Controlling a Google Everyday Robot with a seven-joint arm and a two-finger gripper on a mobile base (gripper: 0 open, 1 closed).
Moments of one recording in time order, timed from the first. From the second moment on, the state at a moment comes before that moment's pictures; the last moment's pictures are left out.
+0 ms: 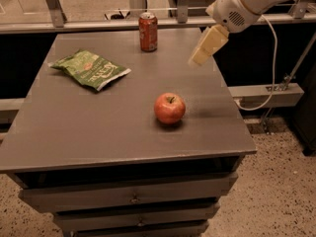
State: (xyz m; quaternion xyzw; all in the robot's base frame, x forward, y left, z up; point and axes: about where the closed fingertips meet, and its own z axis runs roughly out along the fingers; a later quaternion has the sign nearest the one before) arm 0.631 -0.120 0.973 -0.56 0.75 0.06 0.34
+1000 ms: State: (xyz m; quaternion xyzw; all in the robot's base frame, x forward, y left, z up) arm 0.728 -0.102 0.959 -0.50 0.73 0.12 0.45
